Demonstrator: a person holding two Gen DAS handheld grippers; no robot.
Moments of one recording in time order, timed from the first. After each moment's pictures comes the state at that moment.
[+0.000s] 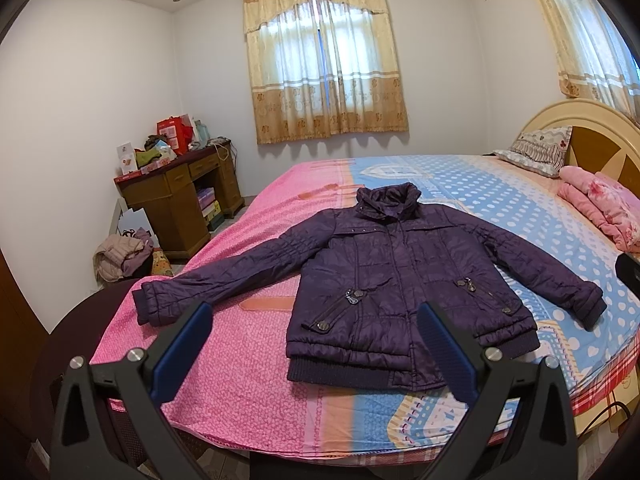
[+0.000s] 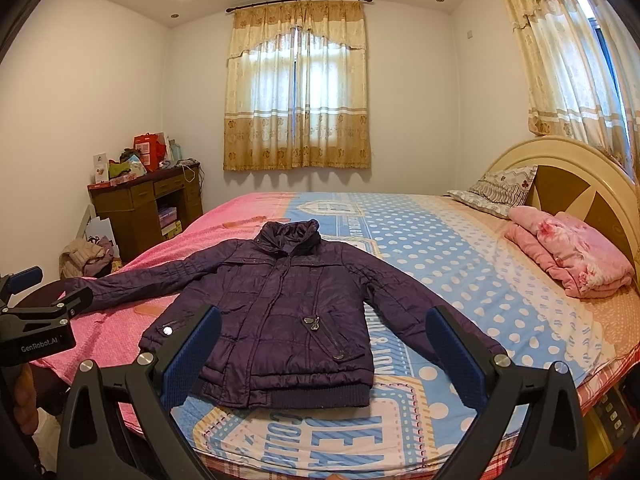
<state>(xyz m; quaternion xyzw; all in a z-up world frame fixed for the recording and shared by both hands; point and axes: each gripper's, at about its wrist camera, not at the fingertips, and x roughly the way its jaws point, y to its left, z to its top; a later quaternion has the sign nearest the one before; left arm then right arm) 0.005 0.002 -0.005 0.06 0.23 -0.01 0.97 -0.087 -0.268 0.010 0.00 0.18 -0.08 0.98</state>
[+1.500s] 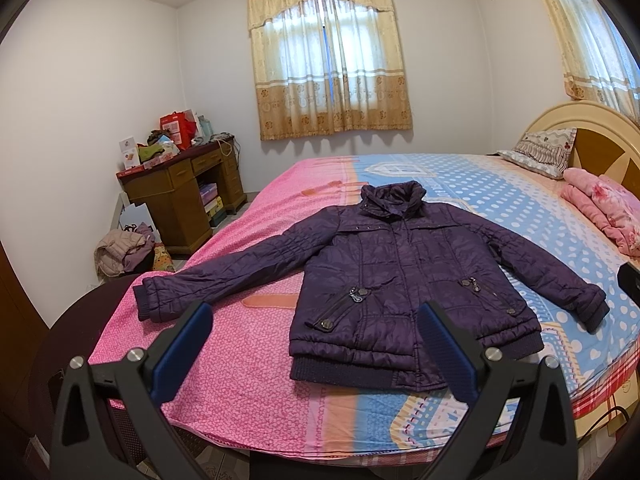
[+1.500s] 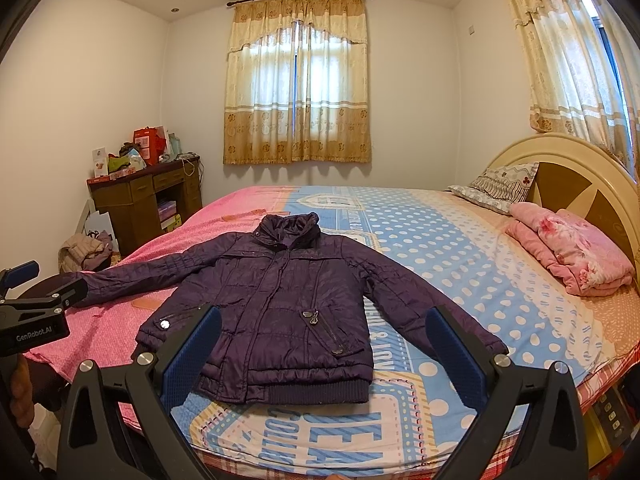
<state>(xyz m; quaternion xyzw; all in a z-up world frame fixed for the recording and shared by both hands) 0.008 0.006 -0.010 0.06 0.24 -0.01 0.97 -0.084 -0.265 0.004 0.00 0.19 -0.08 0.98</state>
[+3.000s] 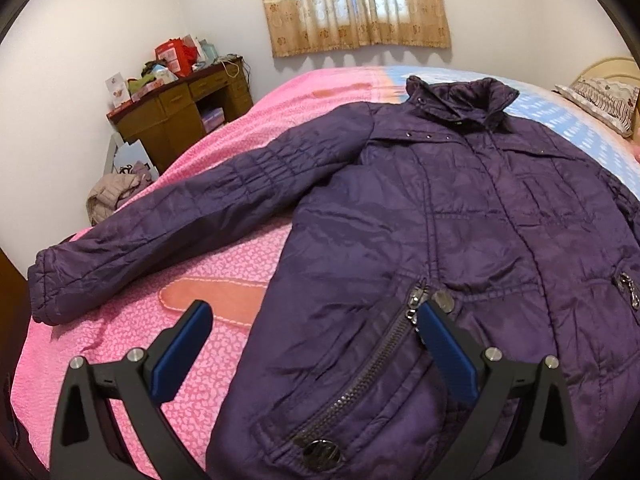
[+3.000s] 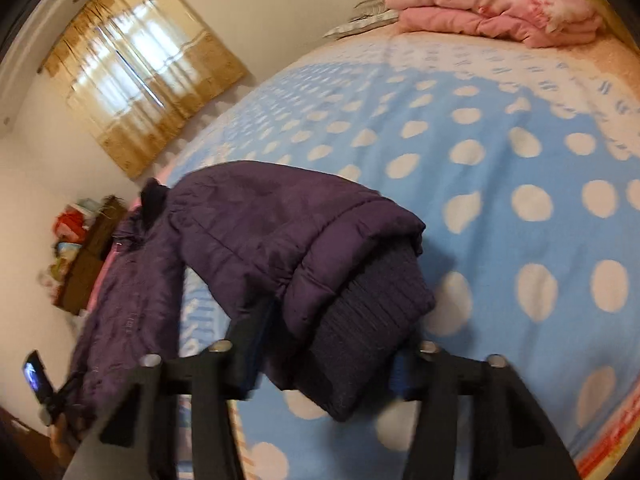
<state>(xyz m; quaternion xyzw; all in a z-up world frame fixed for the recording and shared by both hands) 0.237 -0.013 -0.158 0.06 0.37 0.05 0.92 0.007 -0.570 -0.170 0.32 0.32 -0.15 0.88</state>
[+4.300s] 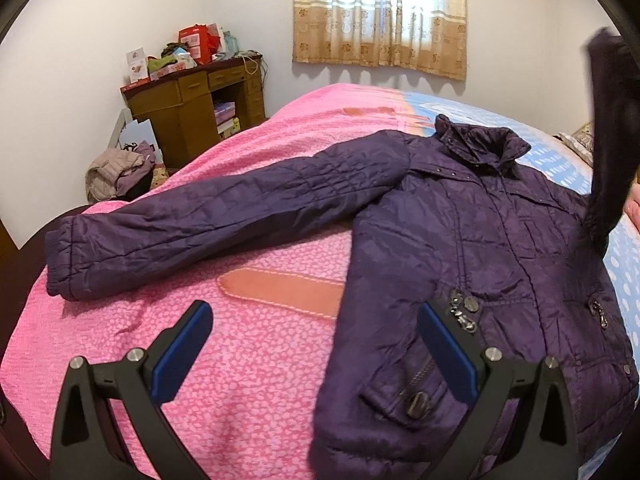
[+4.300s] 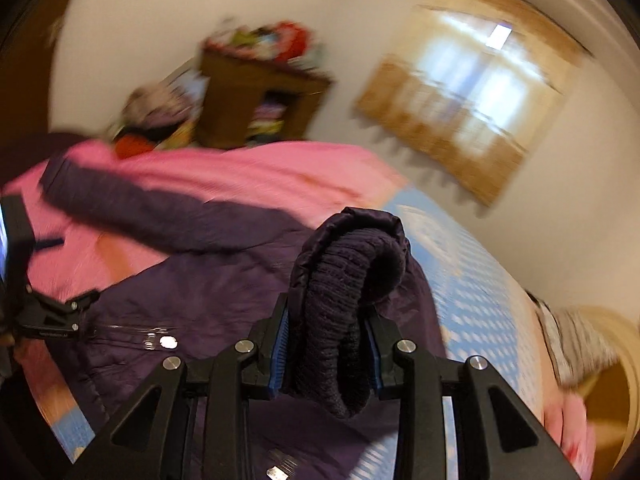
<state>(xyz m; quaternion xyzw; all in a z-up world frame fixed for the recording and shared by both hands) 0.219 0.057 -0.132 -0.02 0.36 0.04 0.93 0.266 -0.180 0.014 -0.30 0.29 0.14 0.90</state>
